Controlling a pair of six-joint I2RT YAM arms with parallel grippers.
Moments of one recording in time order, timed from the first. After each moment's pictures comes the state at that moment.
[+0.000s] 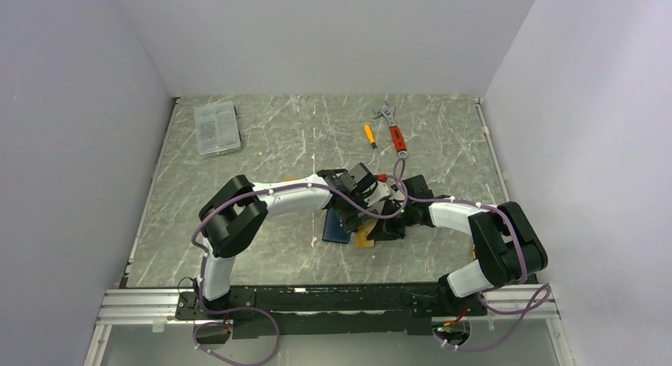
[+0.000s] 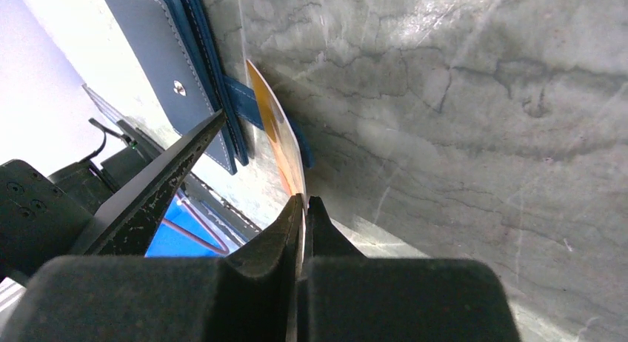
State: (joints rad) left arm -0.98 1.96 1.40 -0.54 -0.04 0.19; right arm 0.35 1.47 0.52 -0.19 -0.62 0.69
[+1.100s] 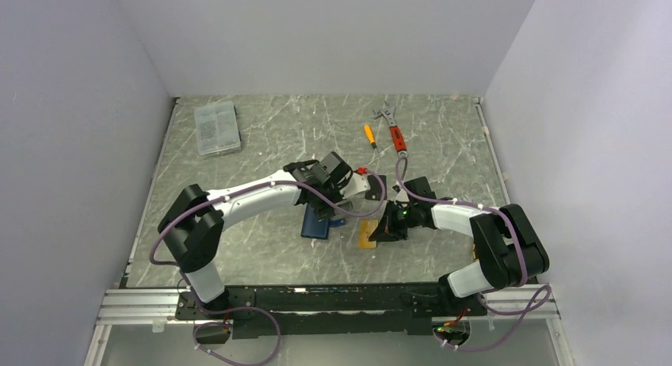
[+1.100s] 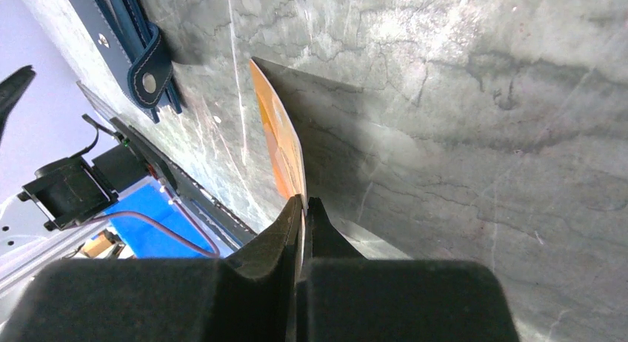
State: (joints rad) left arm -0.90 1.72 1.27 -0.62 -0.15 0.41; right arm 0.32 1.46 0.49 -0.17 -0.63 0.65
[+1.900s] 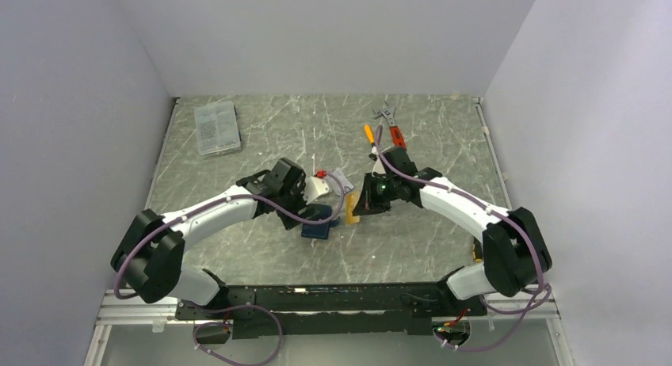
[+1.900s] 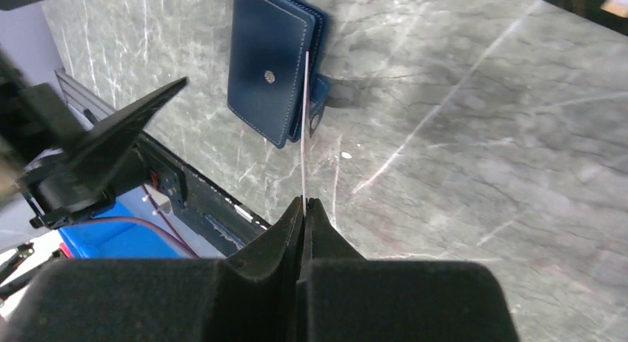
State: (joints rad) left arm -0.67 1.40 0.93 -0.49 0.06 0.45; right arm 0.50 1.40 0.86 -0.43 -0.44 0.62
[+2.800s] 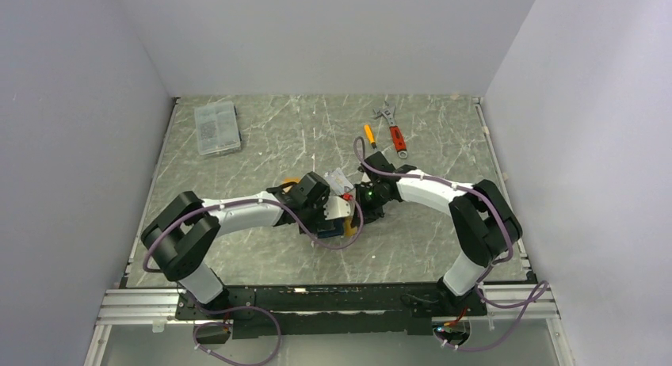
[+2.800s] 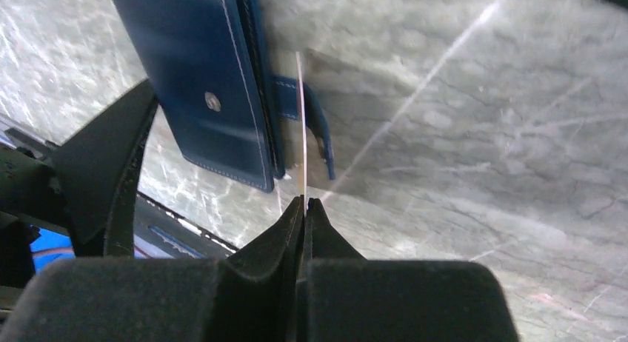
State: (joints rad) left arm -0.83 1.59 0.85 -0.23 -0.03 0.66; right arm 0.59 1.67 0.97 -0.50 -0.37 0.60
